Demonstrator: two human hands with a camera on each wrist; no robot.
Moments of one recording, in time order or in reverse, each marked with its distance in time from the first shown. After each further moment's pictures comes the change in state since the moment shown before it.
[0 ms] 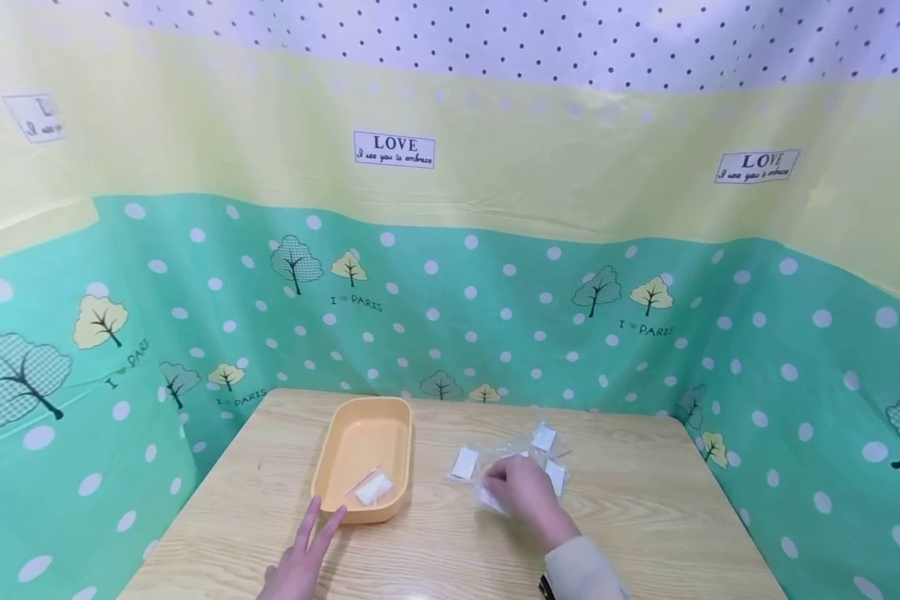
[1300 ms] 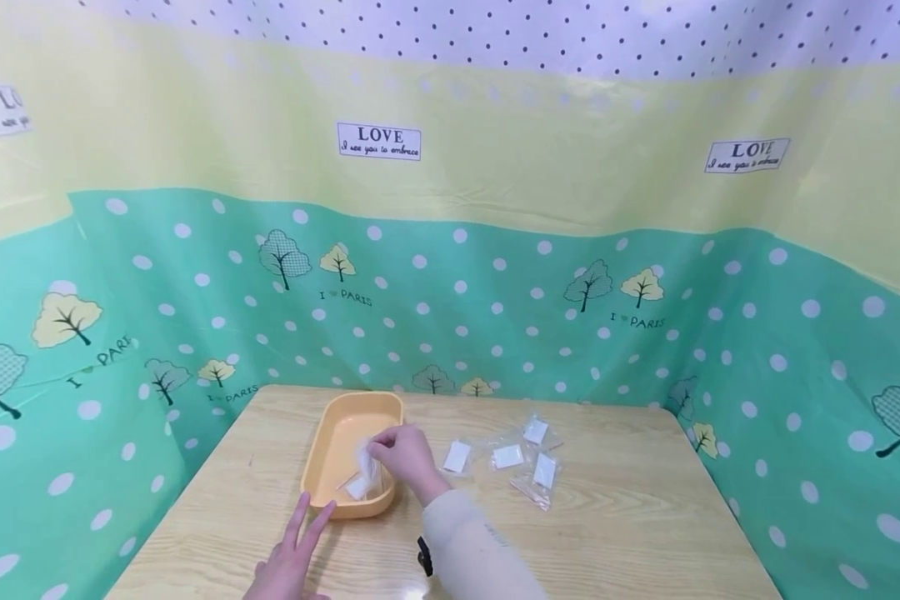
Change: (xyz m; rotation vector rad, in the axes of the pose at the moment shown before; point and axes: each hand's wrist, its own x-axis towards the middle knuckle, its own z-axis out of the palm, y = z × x) left_hand 0.001 0.000 0.000 0.038 0.010 0.022; right_hand 0.060 -0.136 0.070 0.480 -0.088 0.002
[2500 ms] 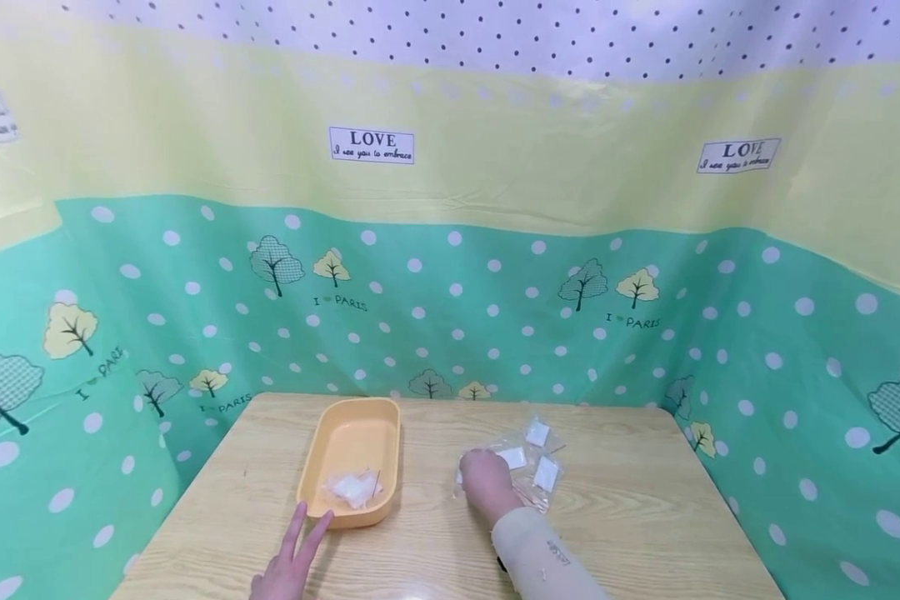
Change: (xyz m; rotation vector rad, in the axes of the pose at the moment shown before) left_hand 0.001 0.001 0.001 0.054 0.005 -0.071; right_hand -0.017 0.109 -0.075 -0.852 0.075 -0.038
